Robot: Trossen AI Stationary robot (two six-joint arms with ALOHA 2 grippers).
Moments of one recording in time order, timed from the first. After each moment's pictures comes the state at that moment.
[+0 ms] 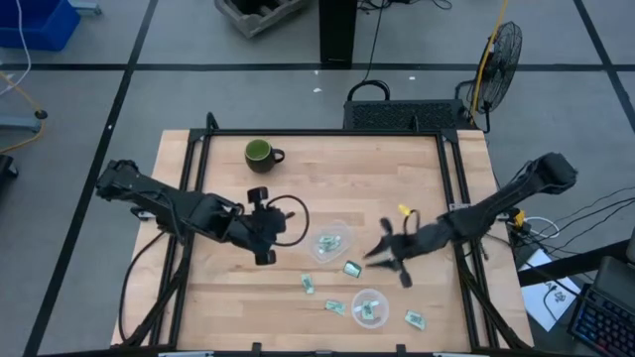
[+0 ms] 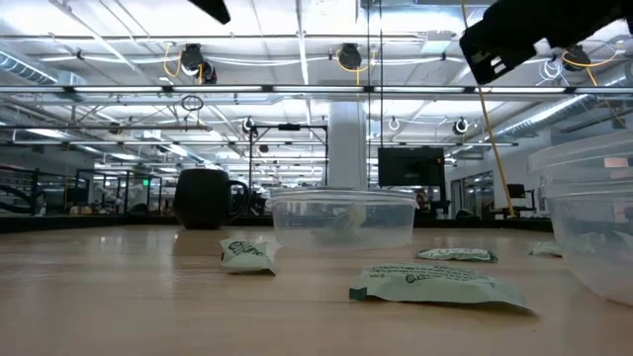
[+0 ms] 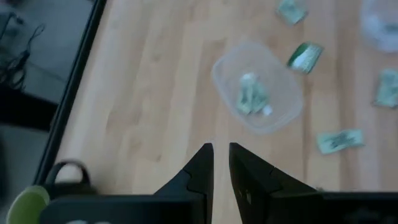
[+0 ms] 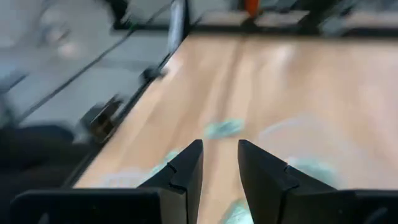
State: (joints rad) left arm -0.37 1.46 1.42 -1.00 -0.49 -0.31; right arm 0.47 1.16 0.52 0.26 0.13 0.18
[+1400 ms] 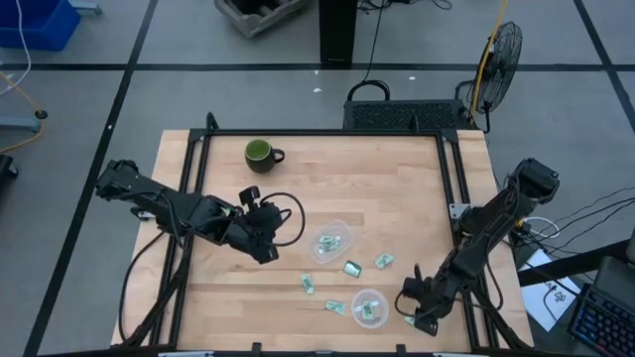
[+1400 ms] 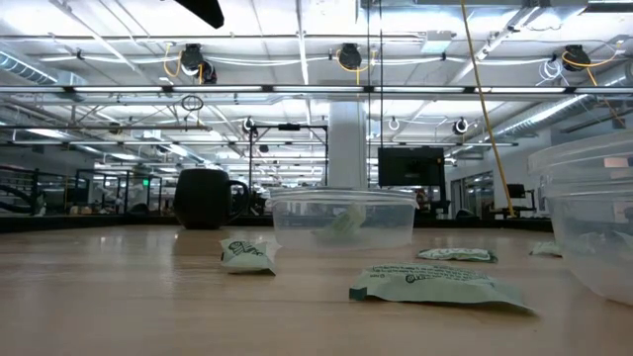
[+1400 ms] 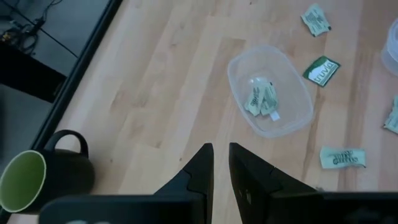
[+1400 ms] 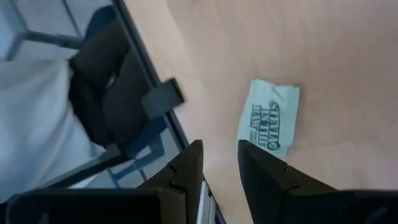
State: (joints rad) left arm -0.39 1.46 1.42 -1.04 -0.55 -0.51; right arm 0.89 1.41 0.66 -0.16 -0.18 1.47
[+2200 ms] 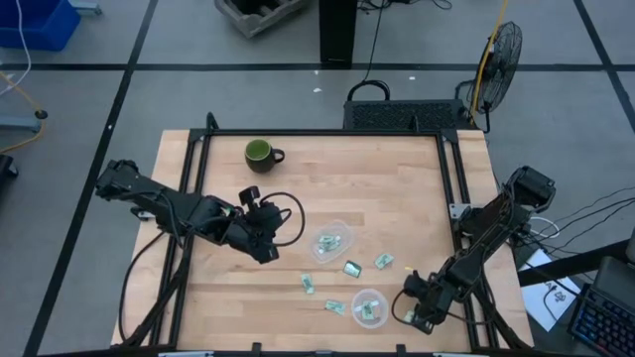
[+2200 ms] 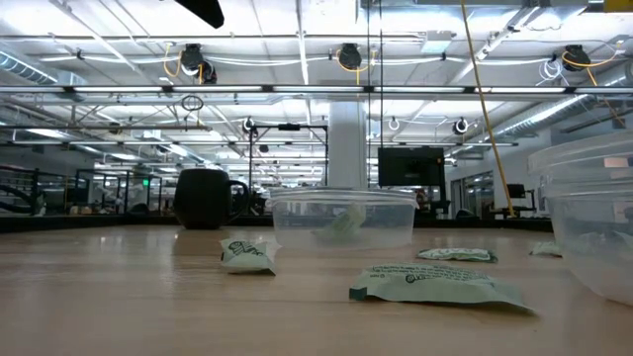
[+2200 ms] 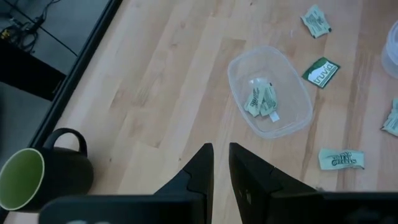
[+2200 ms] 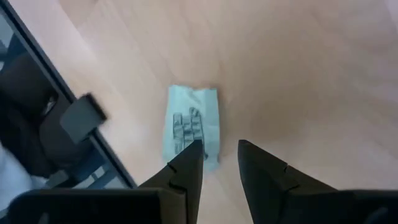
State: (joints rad) left arm -0.39 1.46 1.42 -1.04 -0.55 -0.53; right arm 0.91 1.50 0.70 -0.33 -0.13 1.53
